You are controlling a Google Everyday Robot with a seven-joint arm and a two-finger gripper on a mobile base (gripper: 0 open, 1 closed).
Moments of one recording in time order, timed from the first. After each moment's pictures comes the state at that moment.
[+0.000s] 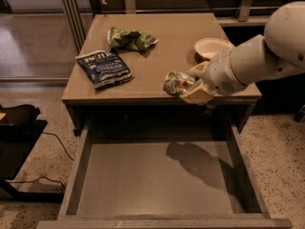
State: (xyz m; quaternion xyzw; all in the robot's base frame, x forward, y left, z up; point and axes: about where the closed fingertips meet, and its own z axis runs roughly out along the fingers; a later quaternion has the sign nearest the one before) arm 0.545 -0.101 0.867 -0.58 0.73 0.13 0.35
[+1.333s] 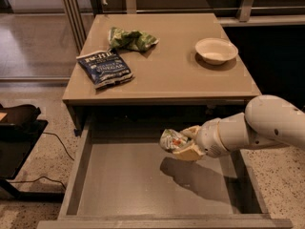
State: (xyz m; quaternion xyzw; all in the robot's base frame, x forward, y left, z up) arm 0.473 -0.090 0.709 -0.51 0.77 0.24 0.31
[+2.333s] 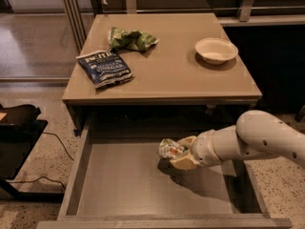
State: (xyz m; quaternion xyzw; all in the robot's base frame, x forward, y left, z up) arm 0.473 -0.083 0.660 -0.50 0.77 0.25 0.30
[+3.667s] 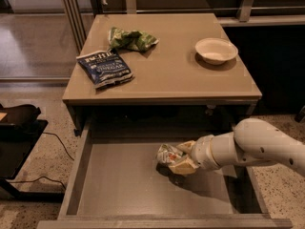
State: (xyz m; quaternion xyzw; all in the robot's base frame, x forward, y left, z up) arm 0.474 -0.083 0.638 -0.49 0.77 0.25 0.31
